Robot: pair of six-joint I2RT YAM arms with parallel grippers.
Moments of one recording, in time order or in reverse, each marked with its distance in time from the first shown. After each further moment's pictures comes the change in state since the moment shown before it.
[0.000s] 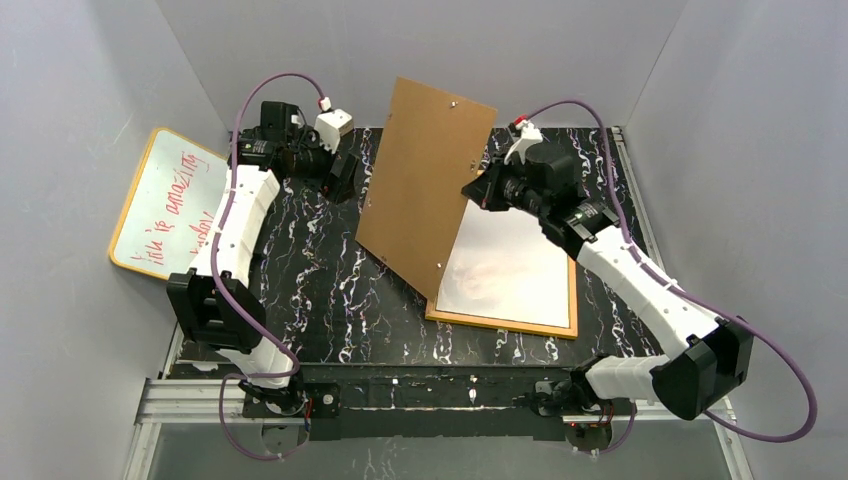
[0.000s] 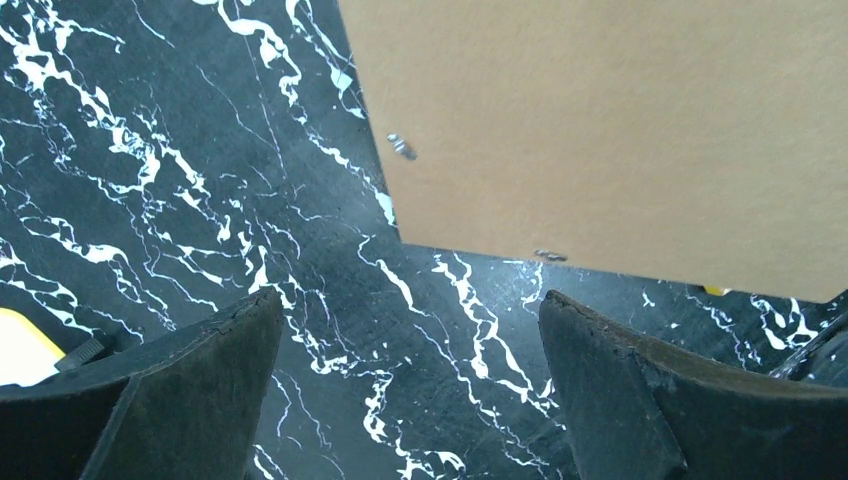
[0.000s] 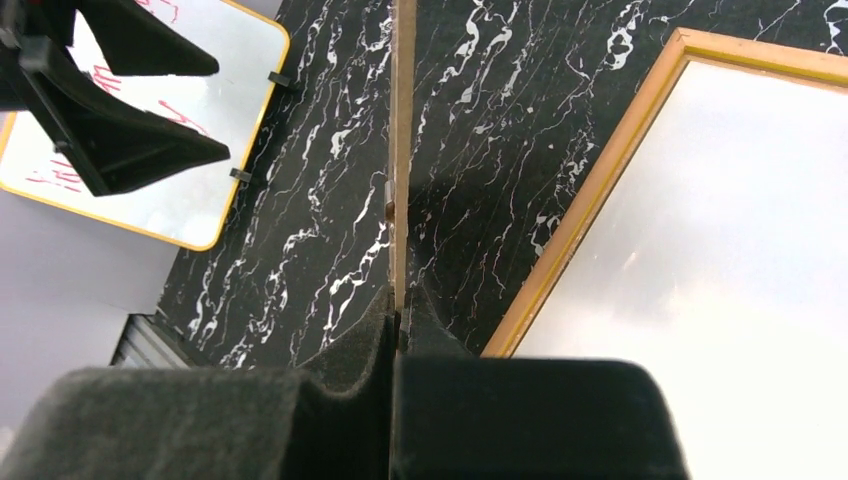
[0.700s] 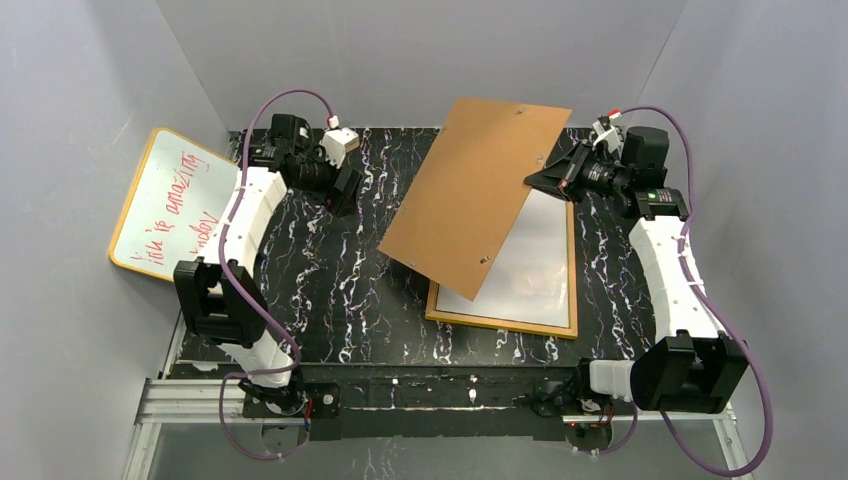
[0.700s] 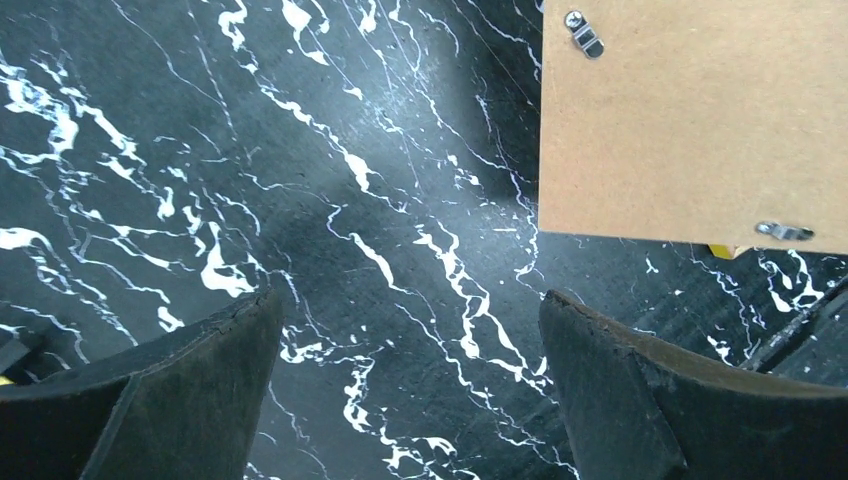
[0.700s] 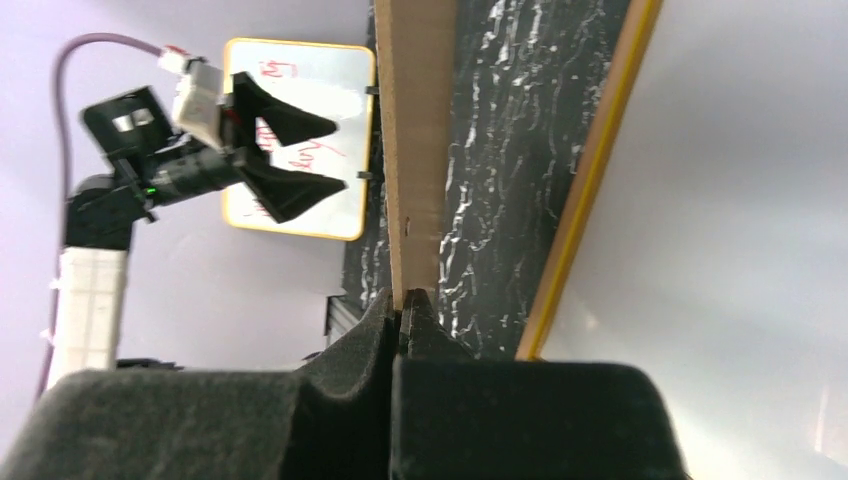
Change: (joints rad) left arm 0.000 0.033 -0.087 -0.013 0.002 0.049; right arm -0.586 -0.004 0.032 -0.187 -0.671 0.194
